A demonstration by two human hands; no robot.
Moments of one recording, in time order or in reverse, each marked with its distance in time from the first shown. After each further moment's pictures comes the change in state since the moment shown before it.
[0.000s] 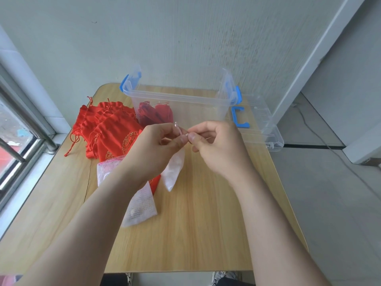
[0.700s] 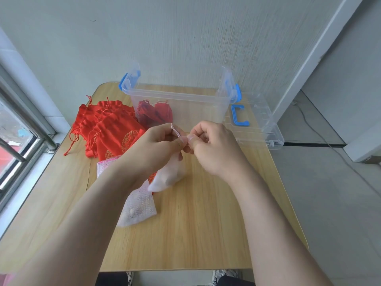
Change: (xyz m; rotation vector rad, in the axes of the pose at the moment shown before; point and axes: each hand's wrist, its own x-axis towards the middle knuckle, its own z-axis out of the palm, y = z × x) left_hand -0.001 0.002 -0.001 -0.157 -0.091 -0.185; right_hand 0.002 -0.002 0.004 -0.173 -0.108 0.022
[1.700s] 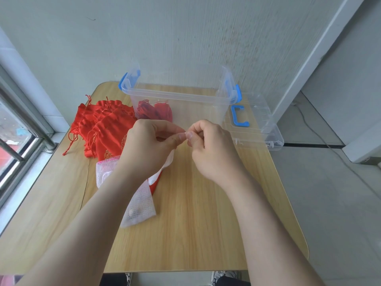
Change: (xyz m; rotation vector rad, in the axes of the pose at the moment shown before) left_hand -0.002 0.002 -0.001 0.290 0.284 0.201; right_hand -0.001 0.004 0.011 -0.042 0.074 -0.099
